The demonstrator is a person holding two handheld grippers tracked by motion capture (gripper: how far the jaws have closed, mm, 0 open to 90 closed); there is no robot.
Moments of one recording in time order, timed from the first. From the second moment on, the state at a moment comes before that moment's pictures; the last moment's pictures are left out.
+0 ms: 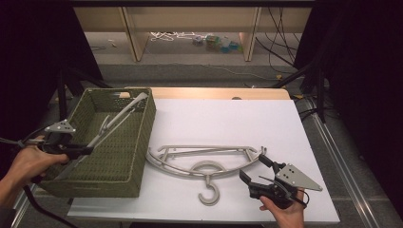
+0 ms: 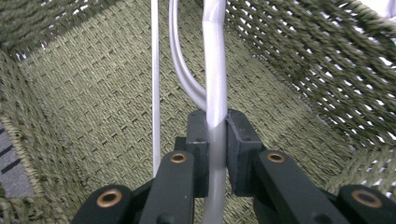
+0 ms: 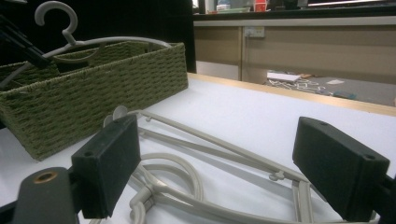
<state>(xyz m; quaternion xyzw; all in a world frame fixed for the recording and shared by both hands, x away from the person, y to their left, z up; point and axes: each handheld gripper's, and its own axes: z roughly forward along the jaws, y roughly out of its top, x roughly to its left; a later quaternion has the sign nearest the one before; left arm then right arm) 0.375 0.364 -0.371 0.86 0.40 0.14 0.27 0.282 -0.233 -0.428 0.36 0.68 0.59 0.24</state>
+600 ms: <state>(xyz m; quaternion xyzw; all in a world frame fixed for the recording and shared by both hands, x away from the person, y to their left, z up) 0.397 0.350 -0.403 0.88 0.40 0.11 0.21 0.282 -0.231 -0.429 0.36 0.68 0.60 0.24</state>
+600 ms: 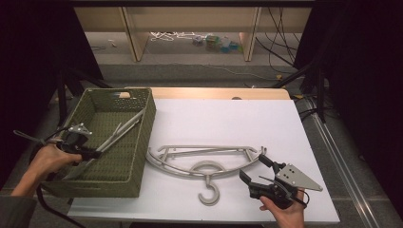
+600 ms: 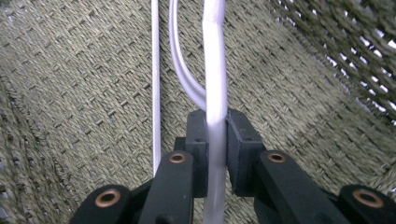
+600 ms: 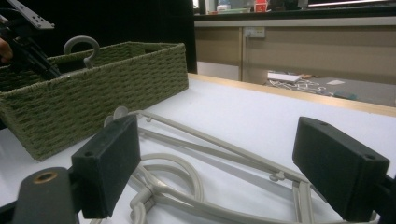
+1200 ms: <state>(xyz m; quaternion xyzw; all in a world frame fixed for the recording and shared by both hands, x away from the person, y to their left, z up) 0.388 0.345 -0.391 0.85 0.44 0.15 0.26 0.283 -0.232 -0.429 0.36 0.68 0.59 0.24</state>
